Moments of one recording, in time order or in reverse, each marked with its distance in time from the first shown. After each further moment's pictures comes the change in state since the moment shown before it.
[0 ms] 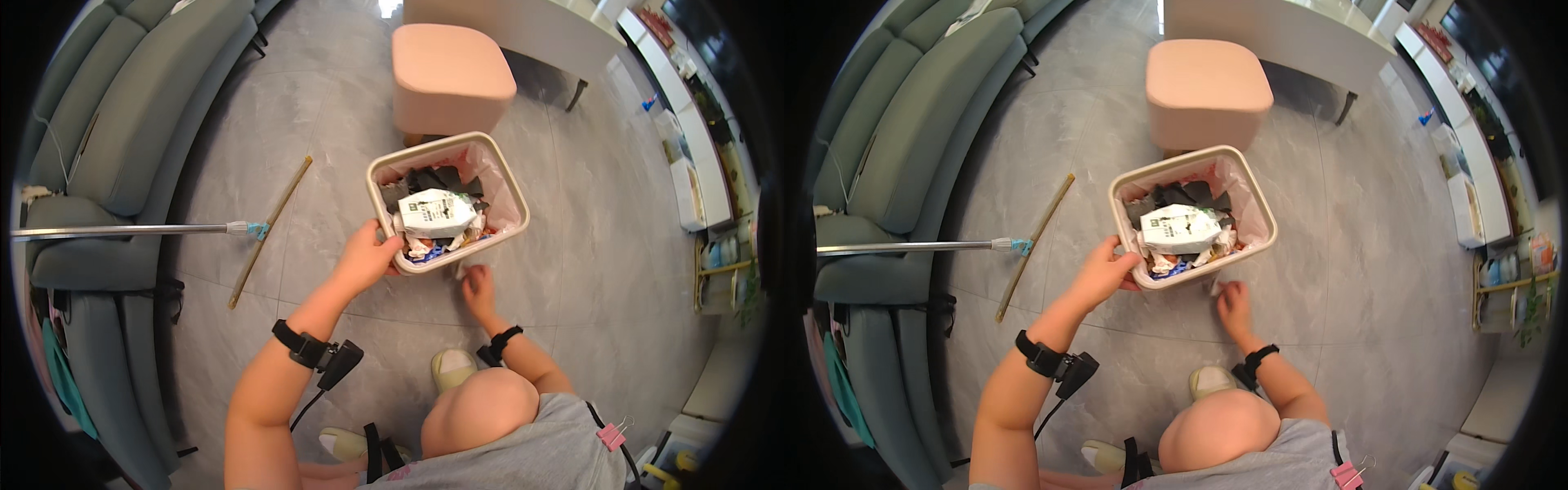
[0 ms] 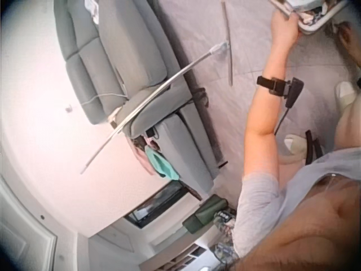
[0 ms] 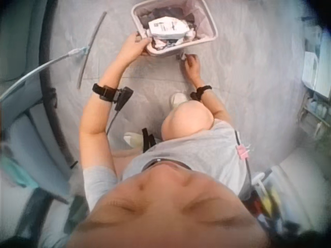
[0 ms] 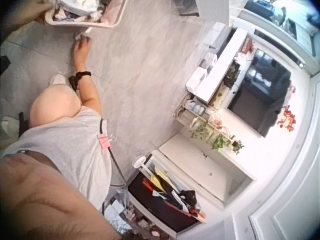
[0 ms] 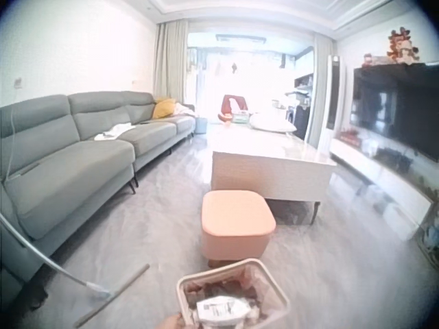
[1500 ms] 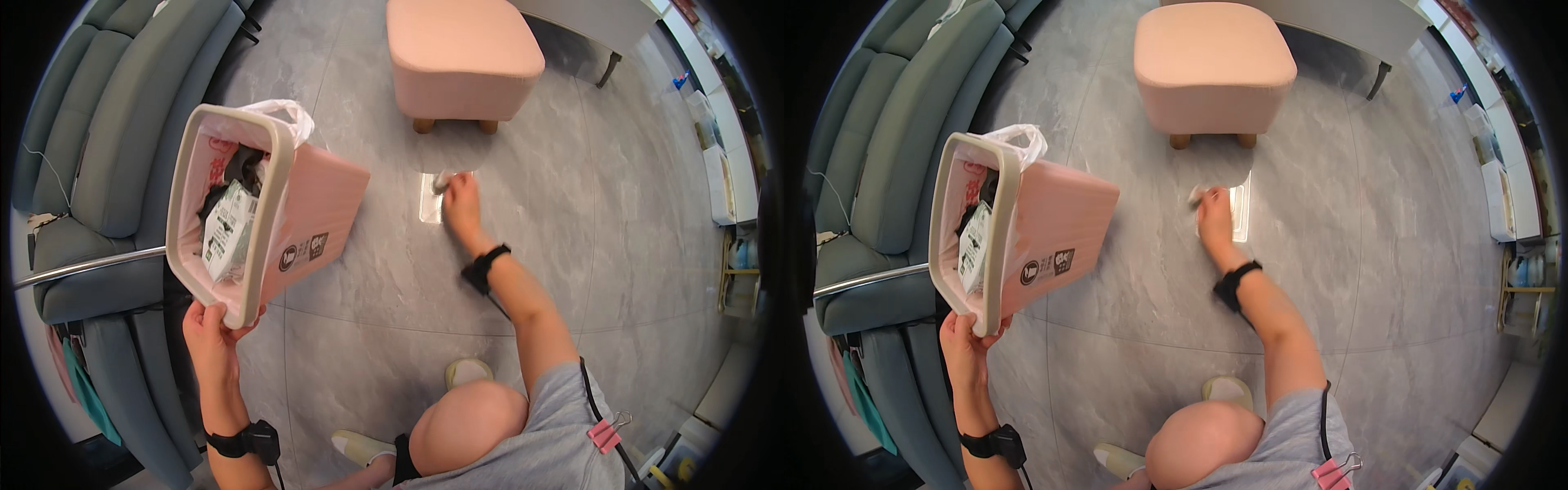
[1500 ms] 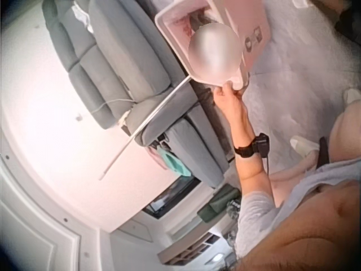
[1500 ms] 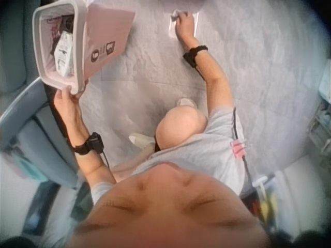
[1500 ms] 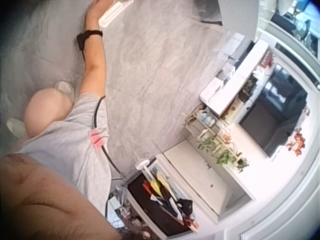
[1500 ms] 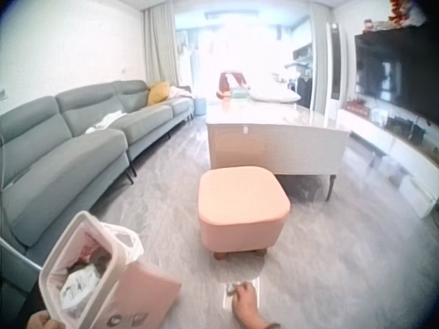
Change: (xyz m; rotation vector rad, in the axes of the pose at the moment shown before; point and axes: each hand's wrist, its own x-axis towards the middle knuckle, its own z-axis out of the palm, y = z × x) left_hand -0.046 0.033 -0.063 -0.214 0.732 0.100; right_hand 0.217 0.067 0.088 -0.010 0.142 -0.107
